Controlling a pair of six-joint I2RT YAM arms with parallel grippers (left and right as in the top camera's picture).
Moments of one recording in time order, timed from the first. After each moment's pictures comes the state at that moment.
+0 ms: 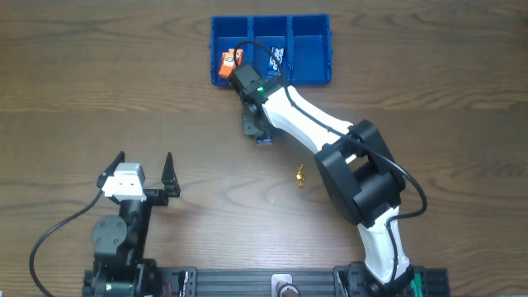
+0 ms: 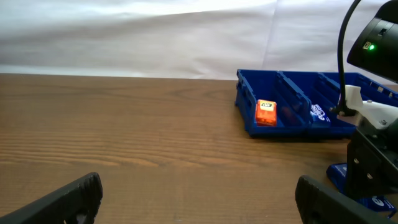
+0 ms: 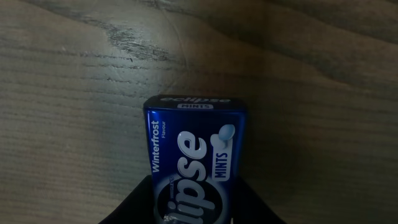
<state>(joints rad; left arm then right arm) -0.08 0.01 0.02 -0.12 -0.01 -0.06 0.63 2.15 1.57 -0.82 0.07 0.52</state>
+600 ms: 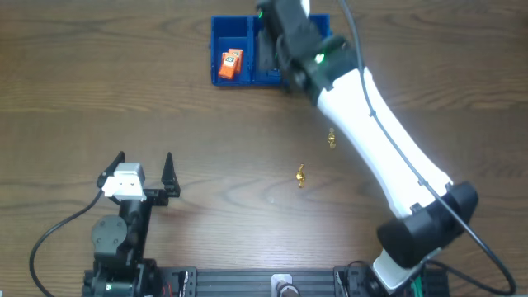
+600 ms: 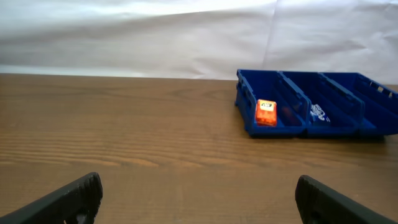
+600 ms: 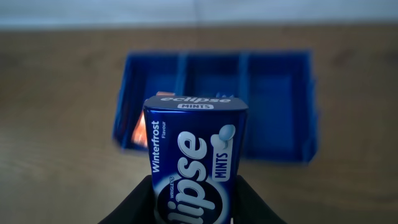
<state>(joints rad) -0.08 0.01 0.02 -0.12 -0.01 -0.06 0.52 1.83 1.91 -0.86 0.24 0.41</state>
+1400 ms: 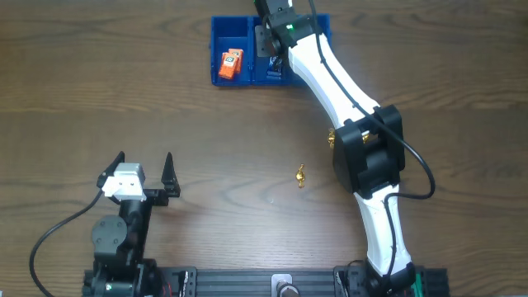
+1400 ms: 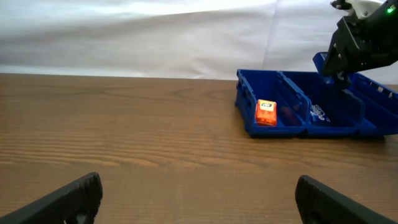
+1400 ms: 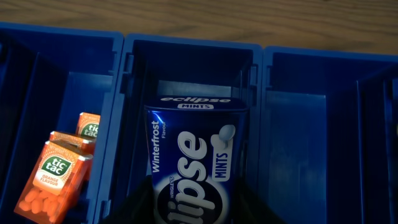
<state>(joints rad) -0.08 0.01 0.02 -0.12 -0.01 -0.06 0.44 2.31 2.11 -0.76 0.19 0.29</state>
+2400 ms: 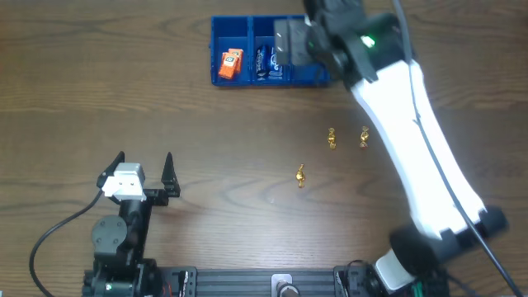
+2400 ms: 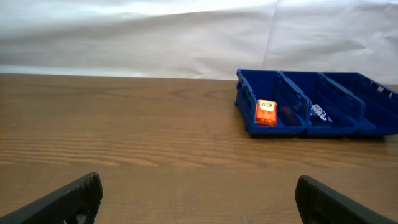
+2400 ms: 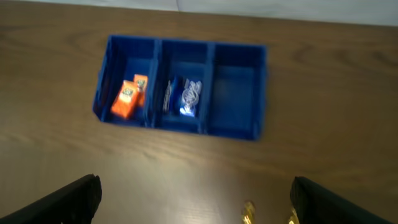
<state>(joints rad) -0.08 0.01 0.02 -0.12 -0.01 -0.06 0.44 1.72 2.00 -1.18 0.15 0.29</state>
